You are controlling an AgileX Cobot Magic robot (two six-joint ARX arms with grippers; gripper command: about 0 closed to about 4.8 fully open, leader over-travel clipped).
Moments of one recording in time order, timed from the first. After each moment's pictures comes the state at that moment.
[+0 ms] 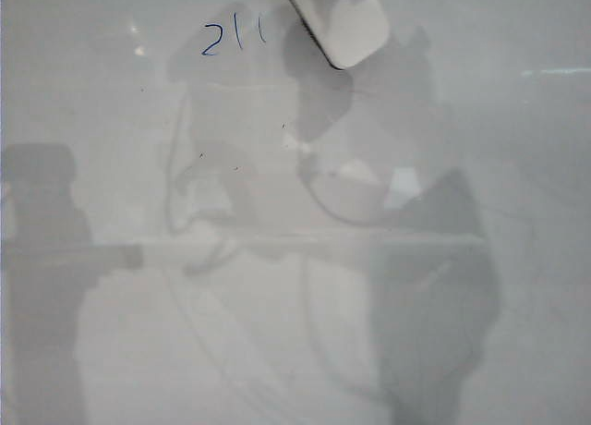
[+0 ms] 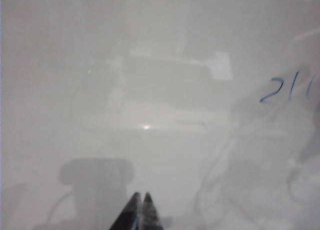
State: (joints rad) left arm 0.02 0.25 0.32 0.00 0.25 -0.16; right arm 0.95 1.37 1.11 0.12 0.76 -0.50
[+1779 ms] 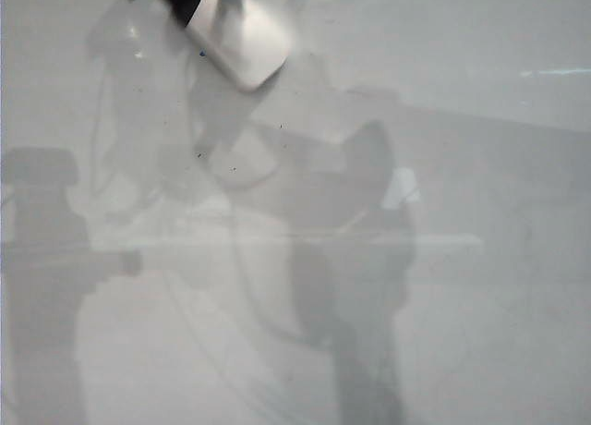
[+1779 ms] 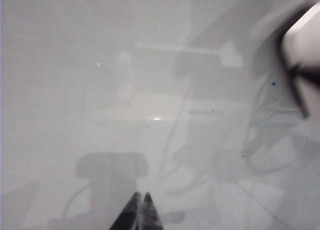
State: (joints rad) left arm 0.03 0.25 0.32 -0.03 0.22 -0.11; right arm 0.97 1.82 1.60 -0.03 0.75 -0.56
